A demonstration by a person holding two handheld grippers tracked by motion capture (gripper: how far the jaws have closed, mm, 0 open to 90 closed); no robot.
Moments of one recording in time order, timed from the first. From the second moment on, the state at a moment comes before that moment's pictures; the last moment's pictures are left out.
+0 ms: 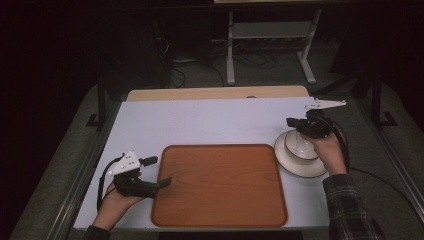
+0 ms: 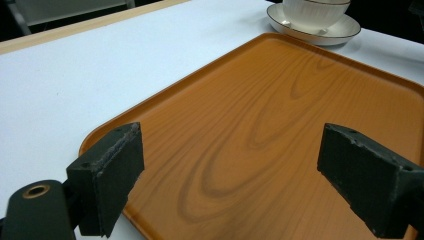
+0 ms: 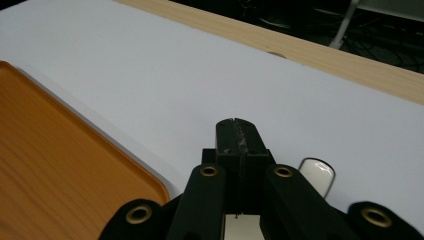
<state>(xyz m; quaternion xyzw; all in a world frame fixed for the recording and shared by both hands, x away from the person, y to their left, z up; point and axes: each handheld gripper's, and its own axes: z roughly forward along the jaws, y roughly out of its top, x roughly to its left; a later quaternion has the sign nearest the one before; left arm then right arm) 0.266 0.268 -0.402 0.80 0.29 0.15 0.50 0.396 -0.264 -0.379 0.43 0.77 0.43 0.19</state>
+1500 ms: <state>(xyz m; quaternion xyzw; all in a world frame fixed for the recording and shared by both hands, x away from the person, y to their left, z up) 0.266 0.269 -0.402 0.80 0.29 0.14 0.50 0.394 -0.304 -0.393 0.49 0.76 0.38 0.22</state>
